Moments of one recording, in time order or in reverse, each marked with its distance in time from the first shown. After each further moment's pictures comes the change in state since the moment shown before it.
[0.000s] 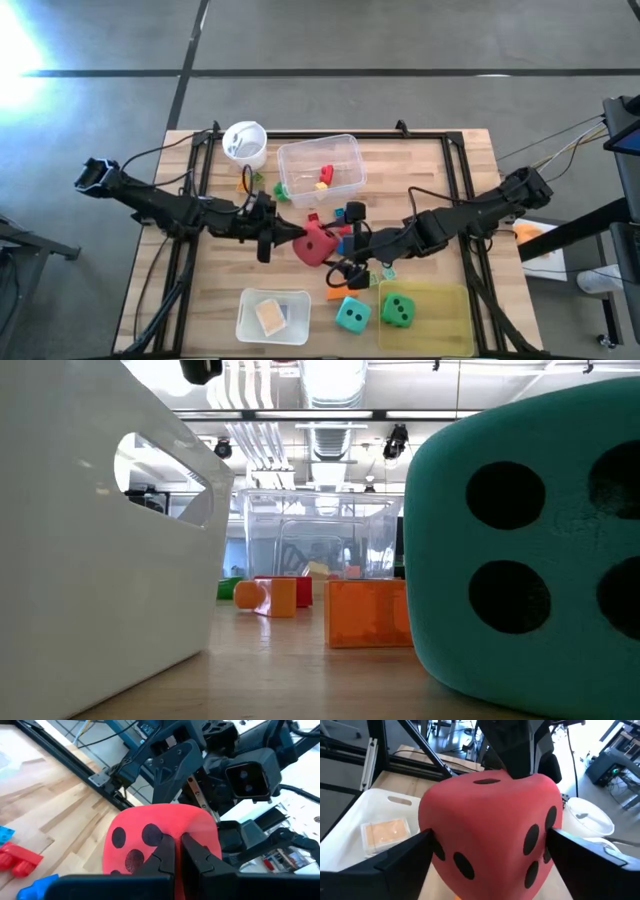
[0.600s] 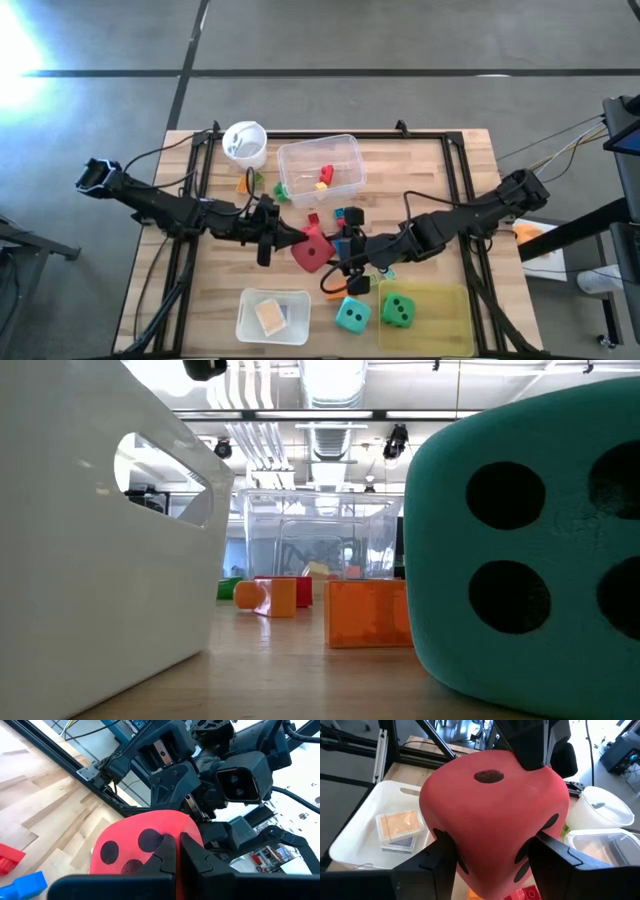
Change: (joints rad) left arm 0.008 0.027 -0.001 0.043 0.040 -0.019; right arm -0.001 0.042 0.046 -0.068 -0.036 0.058
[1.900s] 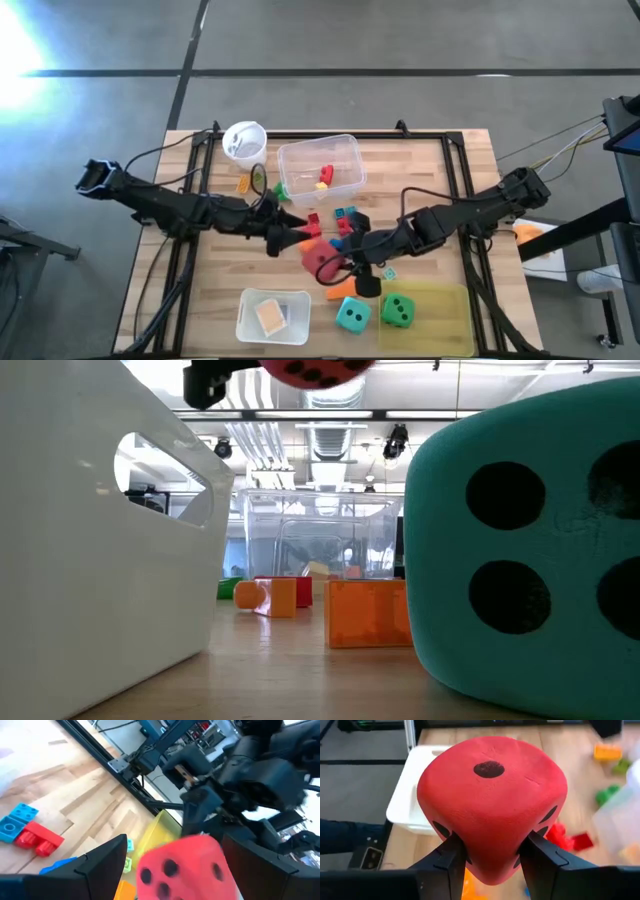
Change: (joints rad) left arm 0.049 -0.009 0.002 -0.138 -0.003 -0.061; right arm 0.000 -0.037 0.000 -0.226 -0.236 0.279
